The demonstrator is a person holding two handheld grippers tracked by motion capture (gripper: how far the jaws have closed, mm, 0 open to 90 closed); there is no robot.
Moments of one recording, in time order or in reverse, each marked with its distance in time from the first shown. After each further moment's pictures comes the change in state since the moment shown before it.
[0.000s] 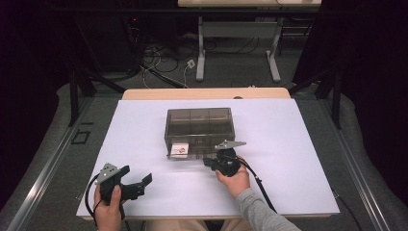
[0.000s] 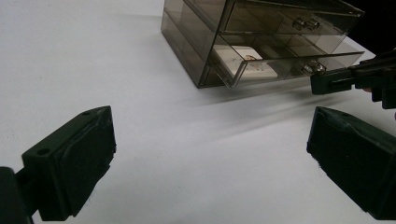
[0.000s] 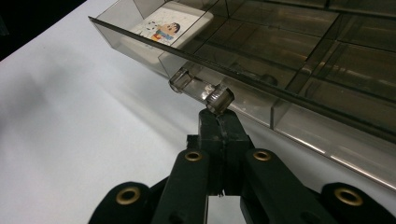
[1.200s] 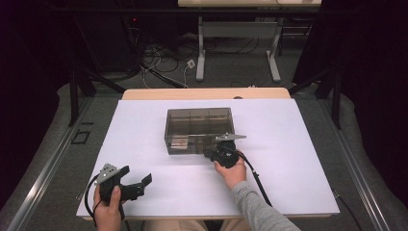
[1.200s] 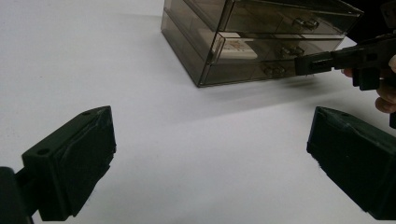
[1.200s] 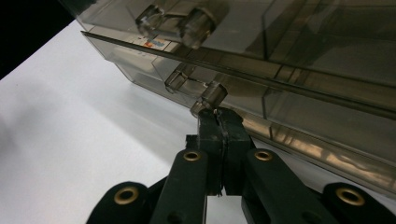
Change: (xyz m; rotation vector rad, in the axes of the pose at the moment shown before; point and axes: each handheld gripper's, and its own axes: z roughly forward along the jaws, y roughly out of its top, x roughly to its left) left arm 0.000 -0.001 -0.001 0.000 -0.001 0.002; right arm -0.013 0.016 0.012 -0.034 -0.053 0.099
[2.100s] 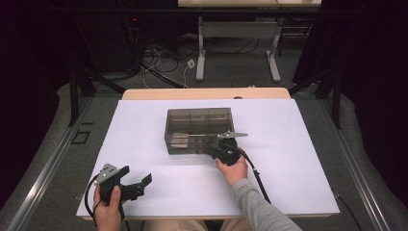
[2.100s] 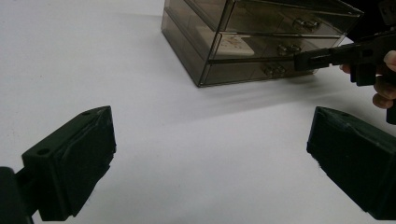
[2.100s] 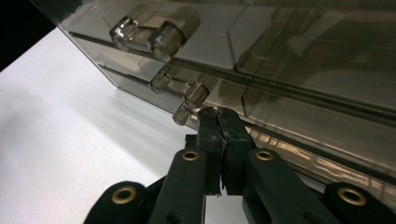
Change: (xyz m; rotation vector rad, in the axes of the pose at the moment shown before) left arm 0.001 0.000 0.000 0.000 -0.001 -0.001; right arm -0.007 0.004 0.000 -0.003 -0.035 0.002
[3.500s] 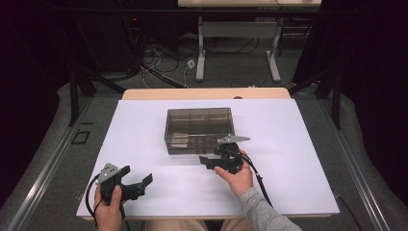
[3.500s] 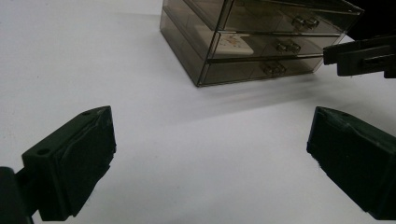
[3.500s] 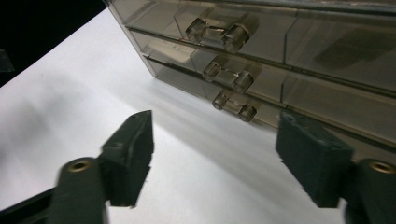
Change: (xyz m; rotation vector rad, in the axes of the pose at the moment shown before) left arm -0.001 0.000 0.002 0.001 -0.001 0.002; right arm 0.021 -0.002 -0.029 -0.006 0.036 -0.070
